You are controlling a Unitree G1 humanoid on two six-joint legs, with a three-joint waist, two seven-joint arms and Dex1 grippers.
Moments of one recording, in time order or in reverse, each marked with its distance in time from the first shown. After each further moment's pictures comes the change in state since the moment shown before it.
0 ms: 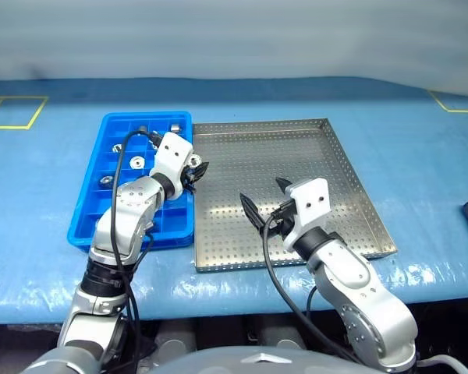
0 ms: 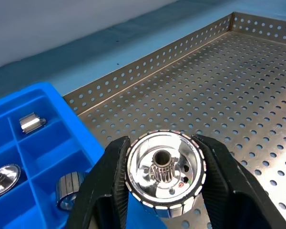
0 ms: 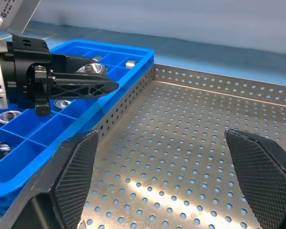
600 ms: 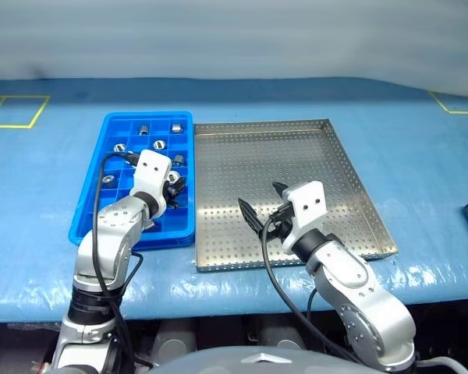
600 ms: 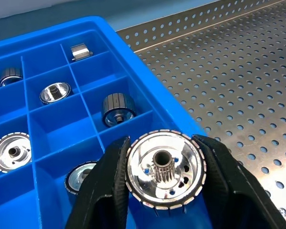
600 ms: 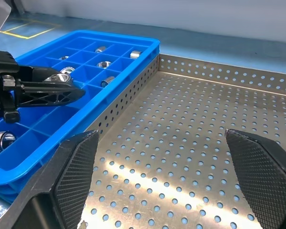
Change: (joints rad) left arm 0.149 -0.012 0.067 -0.125 -0.025 0.159 0.119; right arm 0.009 -0.009 -0.004 0.019 0.009 0.000 0.032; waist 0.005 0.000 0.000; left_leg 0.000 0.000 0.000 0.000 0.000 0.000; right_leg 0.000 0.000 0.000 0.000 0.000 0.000
